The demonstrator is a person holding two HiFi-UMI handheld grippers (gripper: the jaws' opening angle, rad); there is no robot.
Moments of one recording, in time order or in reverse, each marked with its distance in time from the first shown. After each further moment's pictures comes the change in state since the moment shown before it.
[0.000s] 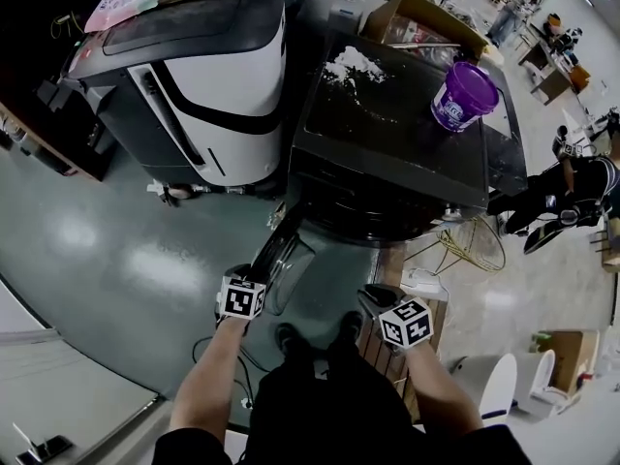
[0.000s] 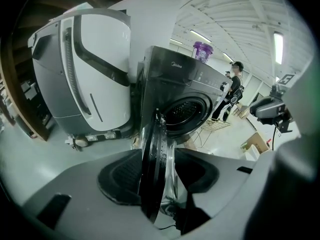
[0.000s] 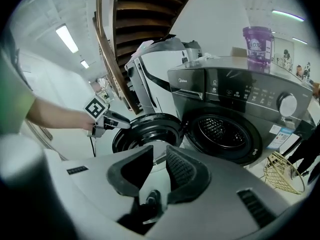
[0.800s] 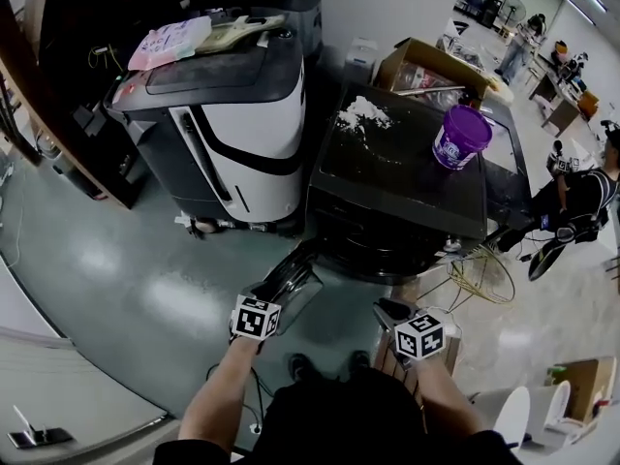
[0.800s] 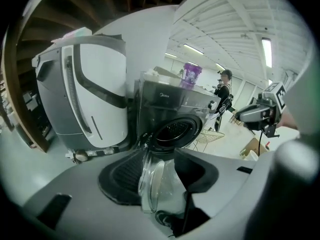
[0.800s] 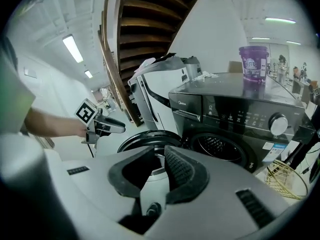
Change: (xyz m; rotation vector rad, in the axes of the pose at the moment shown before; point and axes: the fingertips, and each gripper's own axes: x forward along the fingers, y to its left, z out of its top) left arm -0.071 -0.028 0.056 0.030 -0.153 -0.019; right arm -0.039 0.001 0.051 0.000 -0.142 0.016
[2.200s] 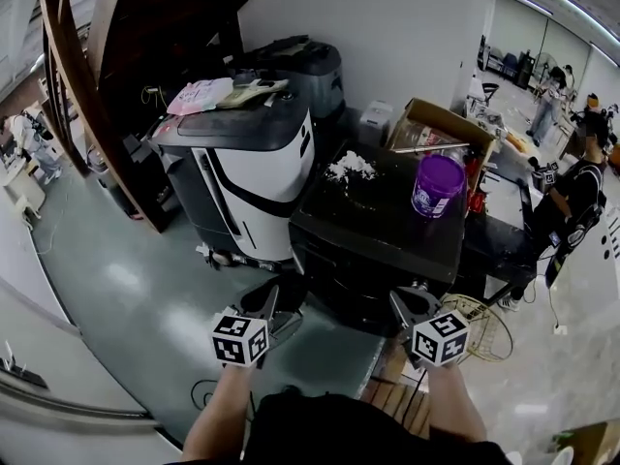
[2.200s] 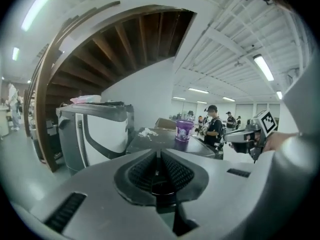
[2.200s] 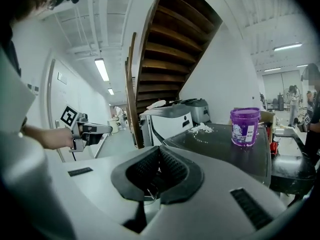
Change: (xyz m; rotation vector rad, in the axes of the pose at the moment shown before) left arm -0.133 -0.167 0.175 -0.033 -0.533 0.214; right arm -0.167 -0.082 0.141 -0.215 -0.360 0.110
